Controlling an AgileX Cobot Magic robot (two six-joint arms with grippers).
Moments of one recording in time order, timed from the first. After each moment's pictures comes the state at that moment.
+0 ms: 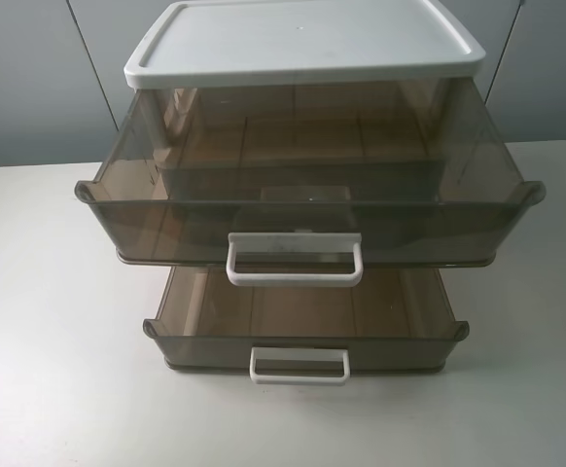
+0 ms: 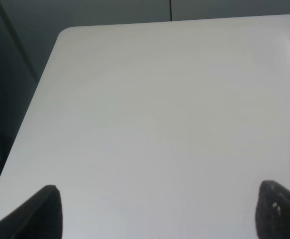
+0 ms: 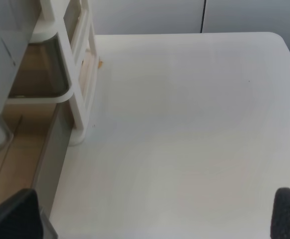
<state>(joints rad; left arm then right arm) -0.05 0.00 -0.51 0.18 1.08 -0.10 -0.01 0.00 -0.51 0.01 1.10 -0.01</state>
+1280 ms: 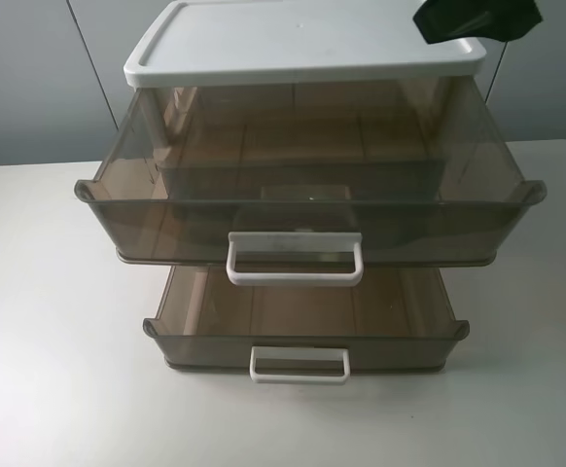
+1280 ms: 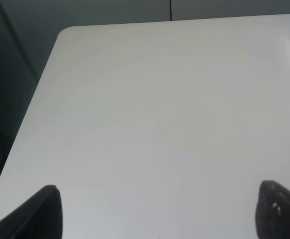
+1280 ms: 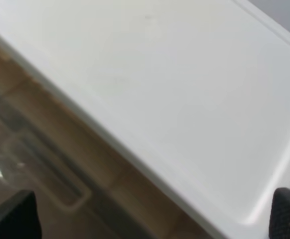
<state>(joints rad) -0.05 0.00 -0.51 0.18 1.08 -0.10 0.66 1.13 -1.19 -0.16 0.83 -0.16</state>
